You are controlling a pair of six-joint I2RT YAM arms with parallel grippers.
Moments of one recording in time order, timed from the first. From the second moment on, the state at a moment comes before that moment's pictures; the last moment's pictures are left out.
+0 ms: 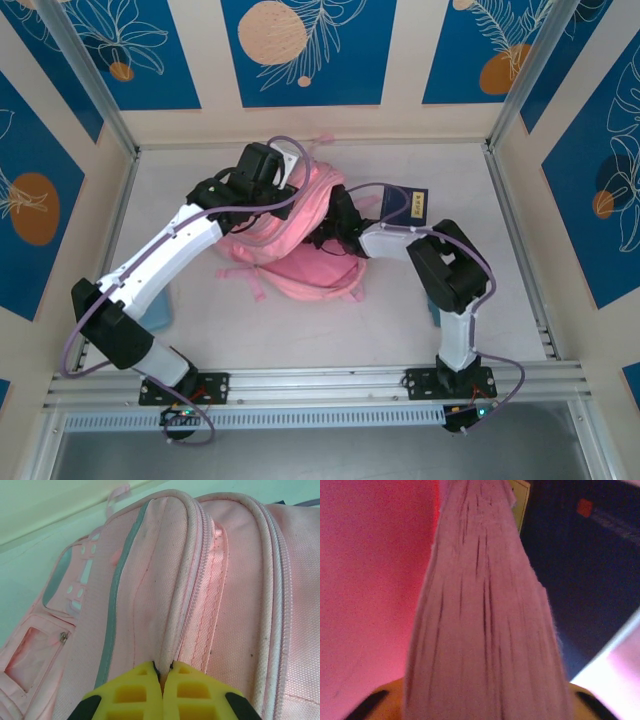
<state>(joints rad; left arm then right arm) -0.66 1.52 1.56 -0.77 -0.15 -0.10 0.65 1.96 1.16 0.28 -0.39 1.46</state>
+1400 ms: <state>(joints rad) -0.58 1.20 1.18 -0.78 -0.25 -0.32 0.13 1.67 1.25 -0.74 0.03 0.58</state>
